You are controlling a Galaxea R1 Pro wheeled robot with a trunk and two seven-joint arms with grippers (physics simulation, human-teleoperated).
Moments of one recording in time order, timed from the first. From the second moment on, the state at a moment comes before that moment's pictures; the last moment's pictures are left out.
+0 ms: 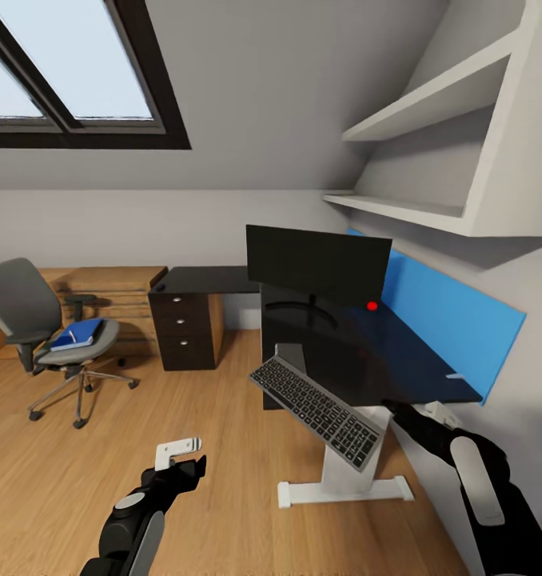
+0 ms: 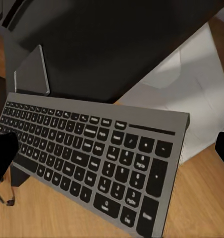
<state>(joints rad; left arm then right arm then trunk) -0.11 -0.09 -0.06 -1.51 0.17 0.63 0.24 -0.39 -0.08 -0.27 -1.32 -0.75 0.72 -0.20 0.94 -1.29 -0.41</state>
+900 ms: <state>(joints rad) -0.11 -0.10 -0.06 -1.52 0.17 0.63 0.24 -0.39 -0.13 -0.45 -1.11 -0.77 0.67 0.10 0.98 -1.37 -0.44</state>
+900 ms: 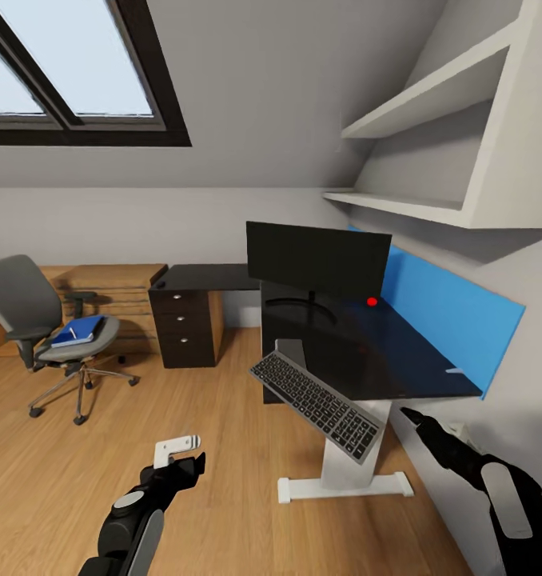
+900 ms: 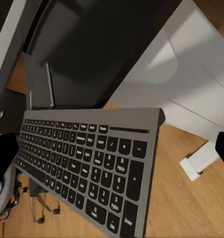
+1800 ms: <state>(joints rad) -0.11 -0.10 -0.06 -1.52 0.17 0.63 0.24 -0.39 -0.17 -0.48 -0.90 -0.77 0.68 0.40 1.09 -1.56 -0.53</state>
